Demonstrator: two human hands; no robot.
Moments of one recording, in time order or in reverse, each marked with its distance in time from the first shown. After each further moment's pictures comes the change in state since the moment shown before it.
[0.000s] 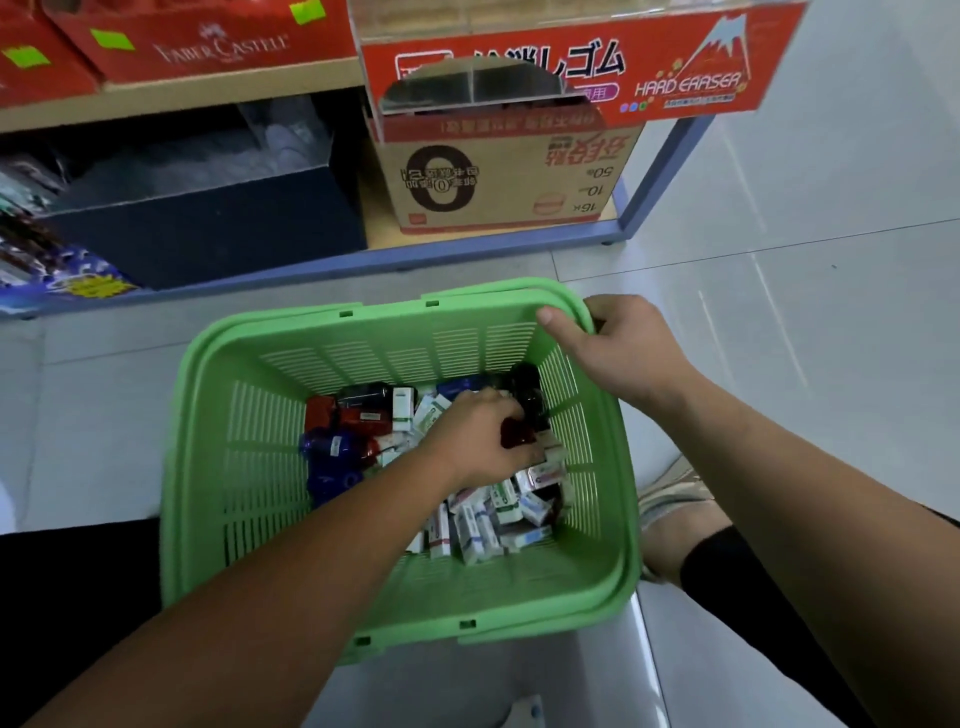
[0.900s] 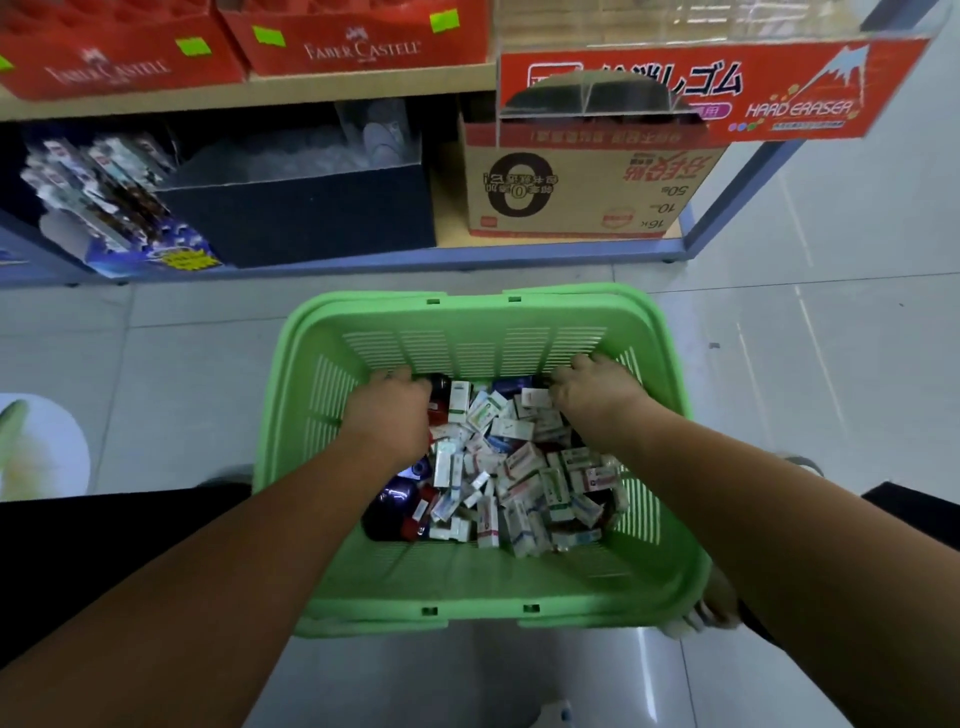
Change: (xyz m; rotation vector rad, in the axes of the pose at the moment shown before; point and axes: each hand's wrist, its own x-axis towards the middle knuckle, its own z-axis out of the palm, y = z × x) left_hand -0.068 -0.092 -0.065 0.473 0.158 -0.339; right_hand 0.007 -0.016 0.090 -1.368 -0.547 -0.537
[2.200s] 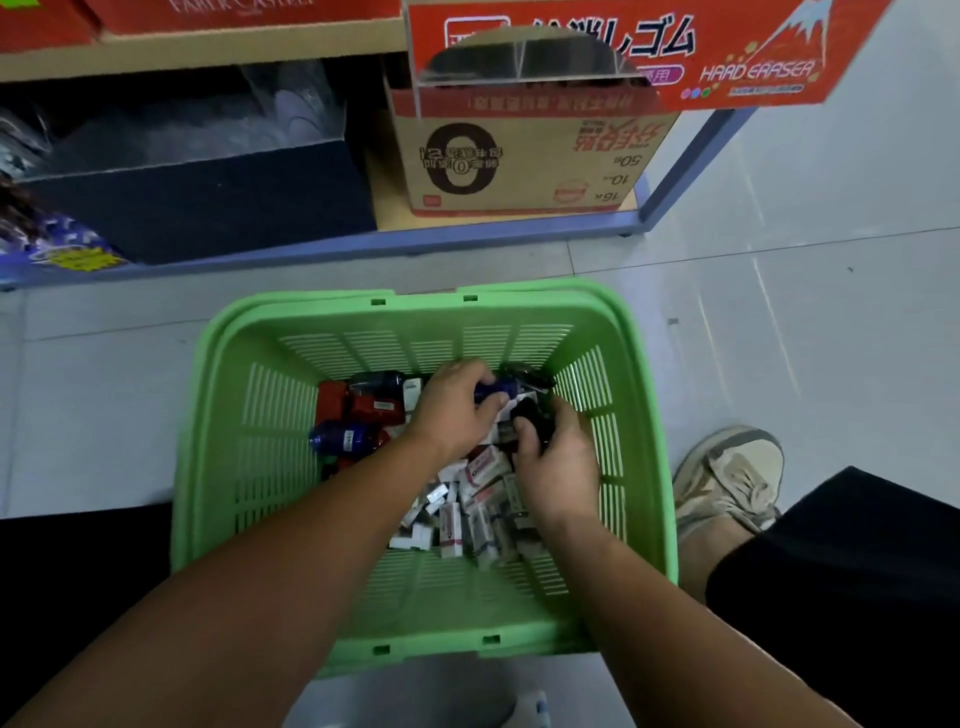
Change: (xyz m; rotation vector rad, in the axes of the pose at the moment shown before) left_hand 0.061 0.093 0.055 -0.789 0.078 0.162; right_hand -0.029 -0.081 0.045 1.569 0.491 0.859
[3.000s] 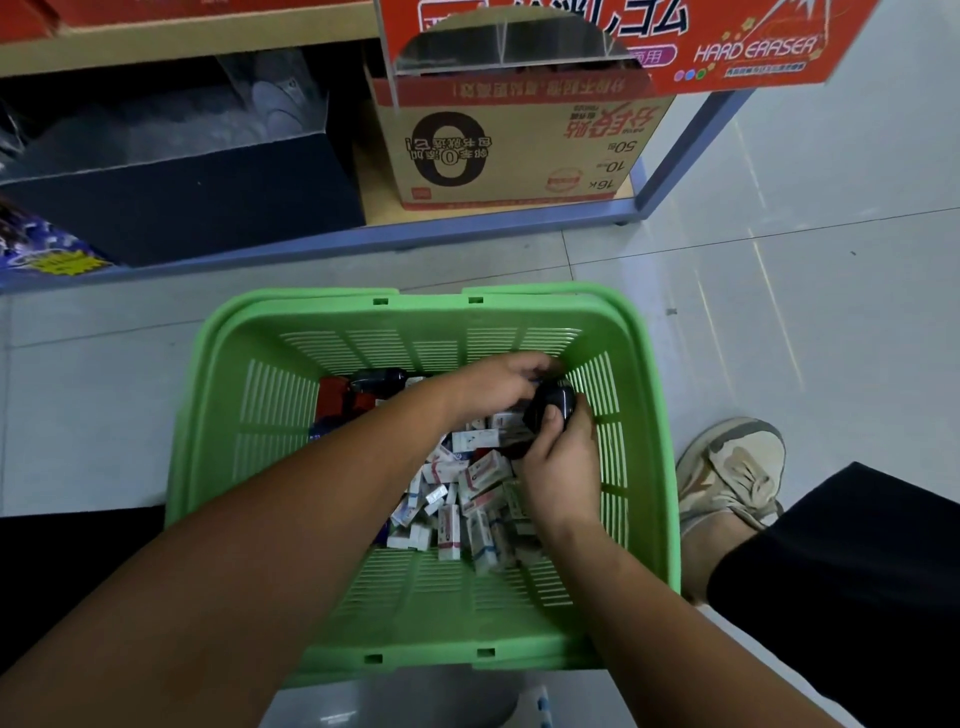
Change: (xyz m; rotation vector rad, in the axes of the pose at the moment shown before) left_hand 0.032 0.060 -0.011 -0.355 -0.616 -0.178; right_hand 0.005 0.009 0.004 0.141 0.084 0.033
